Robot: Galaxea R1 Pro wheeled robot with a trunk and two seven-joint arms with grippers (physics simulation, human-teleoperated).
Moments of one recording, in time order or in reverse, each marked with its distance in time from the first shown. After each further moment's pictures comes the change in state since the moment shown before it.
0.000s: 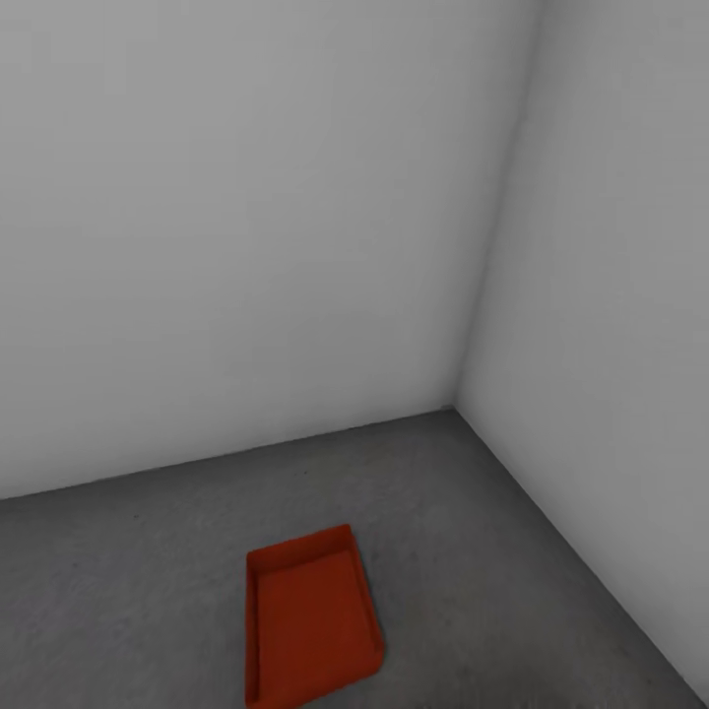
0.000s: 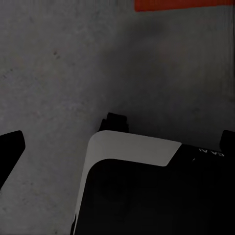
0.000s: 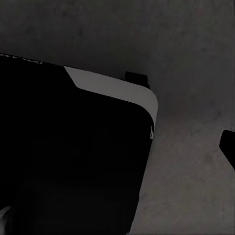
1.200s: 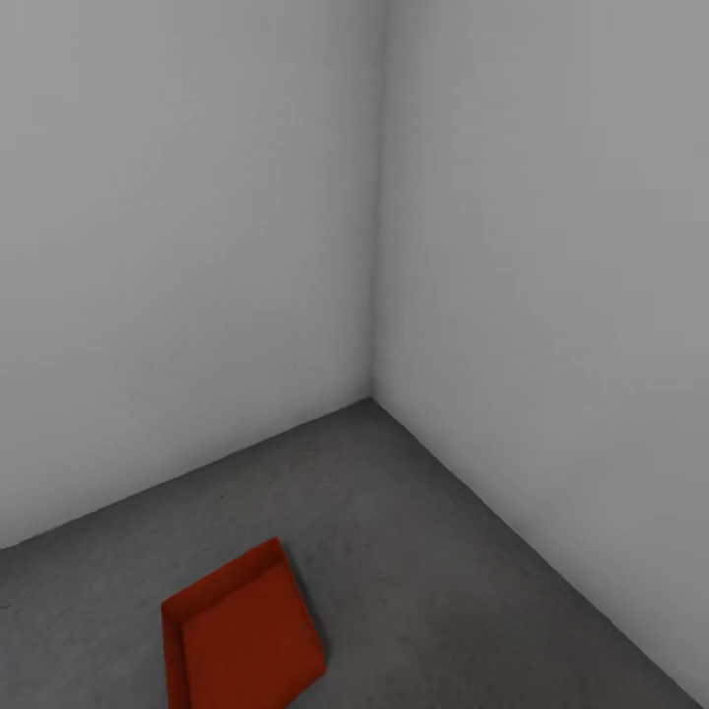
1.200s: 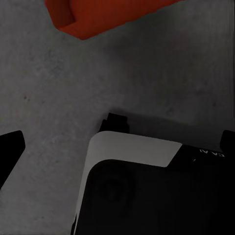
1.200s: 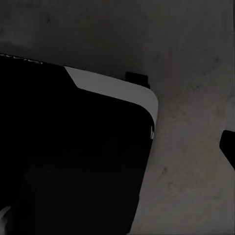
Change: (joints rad) left arm 0.000 0.001 0.000 0.000 0.000 -0.002 0.000; right arm 0.000 0.000 0.000 0.000 0.000 0.000 0.000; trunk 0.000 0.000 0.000
